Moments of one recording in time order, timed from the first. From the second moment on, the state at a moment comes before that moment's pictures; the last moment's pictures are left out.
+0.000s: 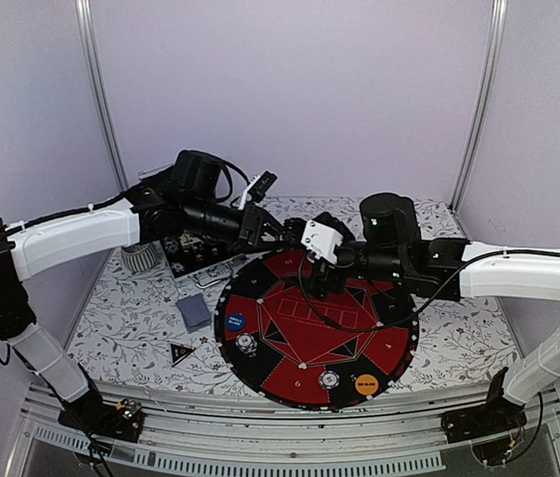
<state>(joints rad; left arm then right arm) -0.74 1.61 1.34 -0.25 0.68 -0.60 0.99 1.46 1.08 0.05 -0.06 -0.51</state>
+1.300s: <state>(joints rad) -0.95 1.66 1.08 -0.21 0.57 -0.61 0.85 1.17 1.02 -0.48 -0.18 0.22</state>
